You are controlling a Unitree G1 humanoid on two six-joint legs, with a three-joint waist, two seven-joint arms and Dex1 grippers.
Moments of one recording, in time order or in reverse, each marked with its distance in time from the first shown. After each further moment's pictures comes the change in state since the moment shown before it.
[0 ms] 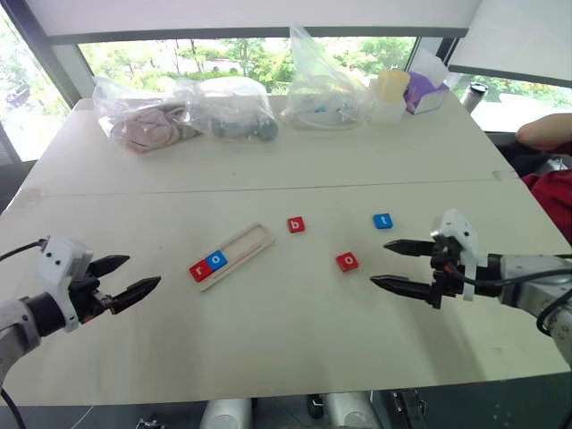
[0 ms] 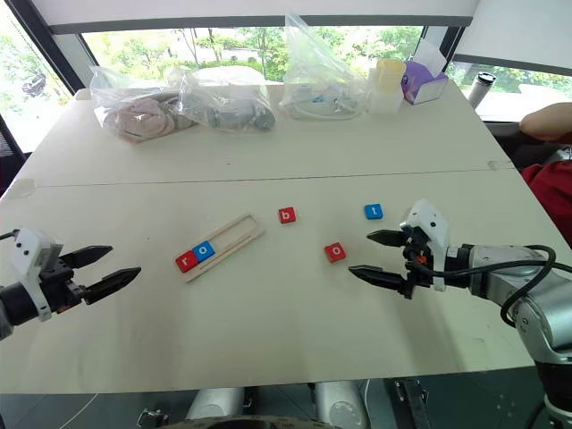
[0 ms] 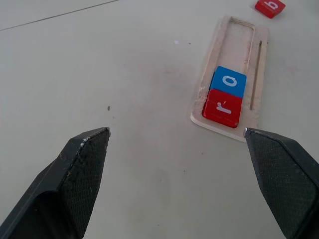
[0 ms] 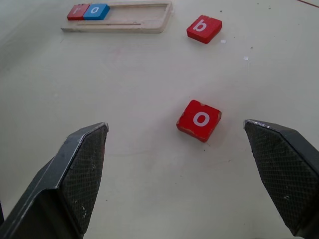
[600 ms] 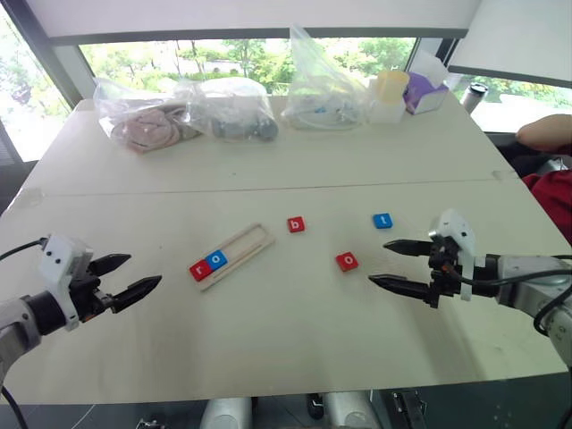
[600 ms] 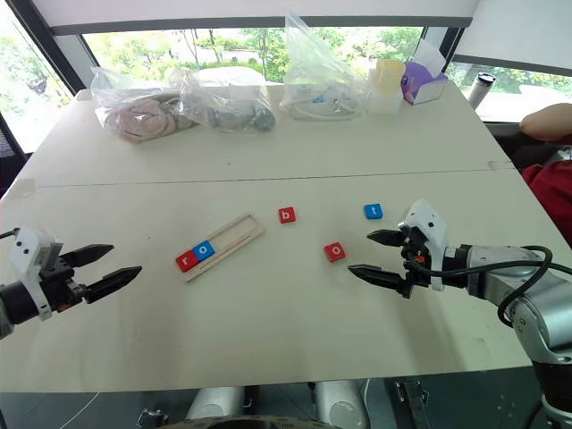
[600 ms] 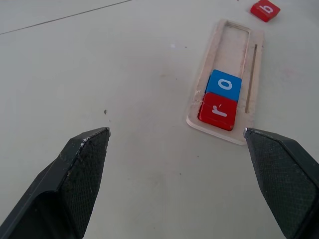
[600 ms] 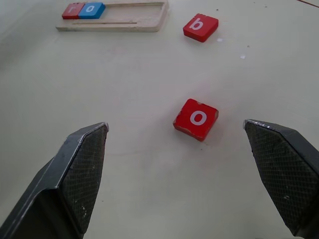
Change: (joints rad) left arm -0.009 0.000 0.000 -0.001 -0.006 0.005 -0.004; right arm 0.003 0.005 0.008 0.000 -0.013 0.000 -0.024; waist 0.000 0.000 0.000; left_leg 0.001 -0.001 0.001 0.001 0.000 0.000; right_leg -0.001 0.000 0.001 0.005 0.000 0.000
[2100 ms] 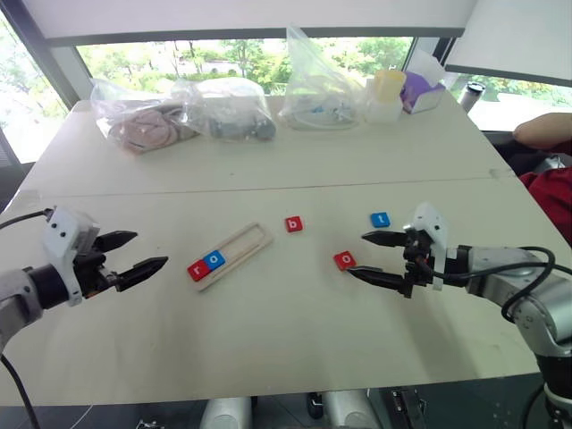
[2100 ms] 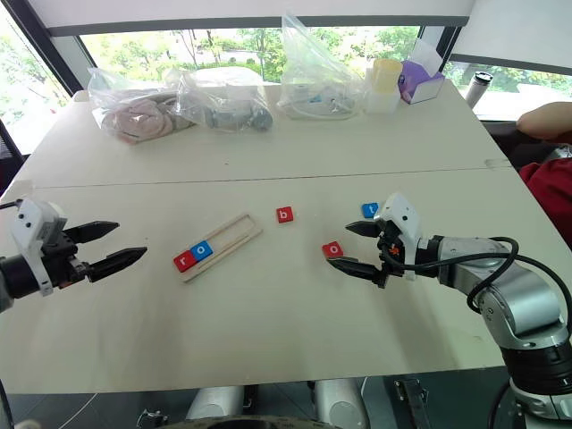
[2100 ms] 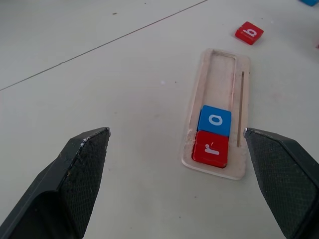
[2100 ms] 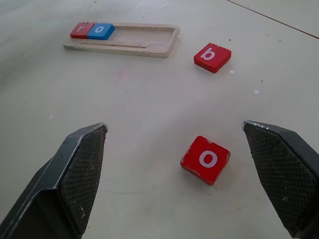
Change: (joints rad) left arm -0.133 0.074 -0.019 -0.040 -0.023 0.087 0.026; right arm -0.115 0.099 0.111 0.020 -0.047 -0.026 -0.034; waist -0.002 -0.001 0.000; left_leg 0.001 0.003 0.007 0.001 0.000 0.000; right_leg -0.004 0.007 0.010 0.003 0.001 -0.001
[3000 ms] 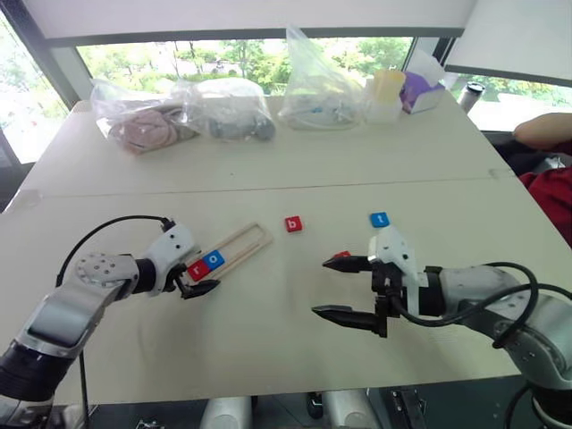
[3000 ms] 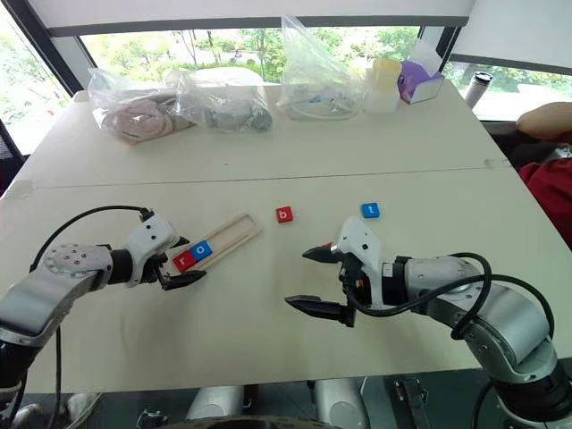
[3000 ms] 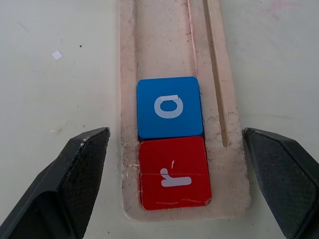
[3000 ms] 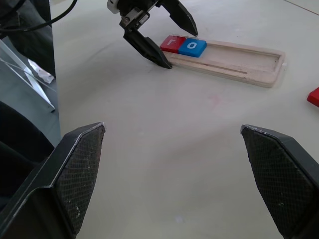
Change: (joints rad) left arm -0.309 0.005 -0.642 0.123 0.365 -0.093 0.022; right arm 0.019 0.042 0.070 -0.337 0.180 0.189 -0.155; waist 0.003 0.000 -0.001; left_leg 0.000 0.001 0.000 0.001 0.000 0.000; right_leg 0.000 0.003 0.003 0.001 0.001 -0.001
